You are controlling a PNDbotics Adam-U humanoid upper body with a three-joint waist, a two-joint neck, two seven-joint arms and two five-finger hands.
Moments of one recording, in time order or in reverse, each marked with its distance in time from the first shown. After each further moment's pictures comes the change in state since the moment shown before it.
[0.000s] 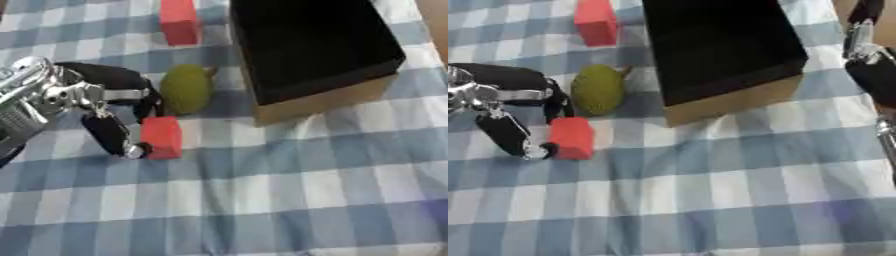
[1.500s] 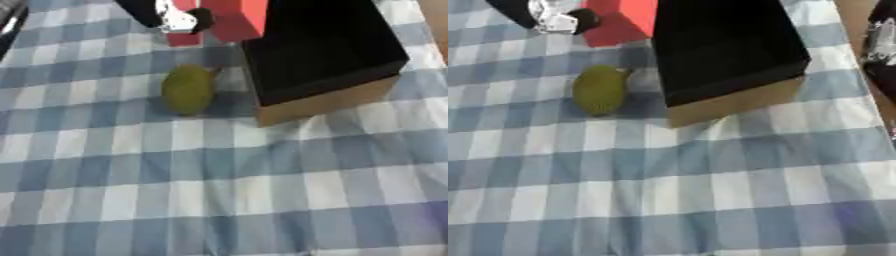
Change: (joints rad) left arm -0.279 -0.262 0.305 0.189 0.108 -0.210 0.033; right arm -0.023 0.004 0.000 0.000 -0.027 -0.002 0.004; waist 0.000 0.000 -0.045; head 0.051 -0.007
